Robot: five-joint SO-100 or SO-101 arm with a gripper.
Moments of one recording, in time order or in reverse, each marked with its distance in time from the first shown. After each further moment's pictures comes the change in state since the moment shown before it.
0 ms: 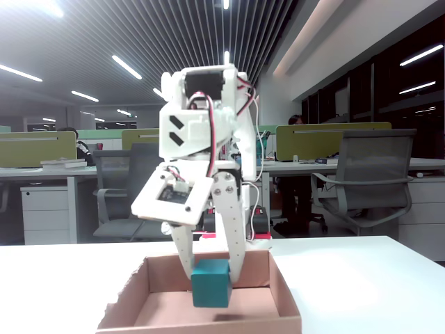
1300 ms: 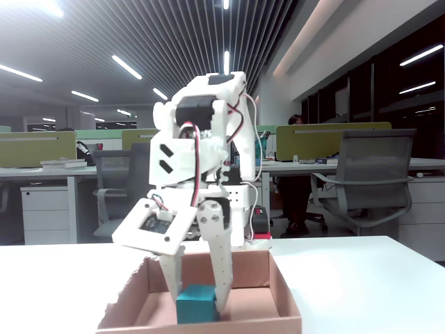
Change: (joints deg) arm 2.8 -2.1 8.0 -12.6 0.0
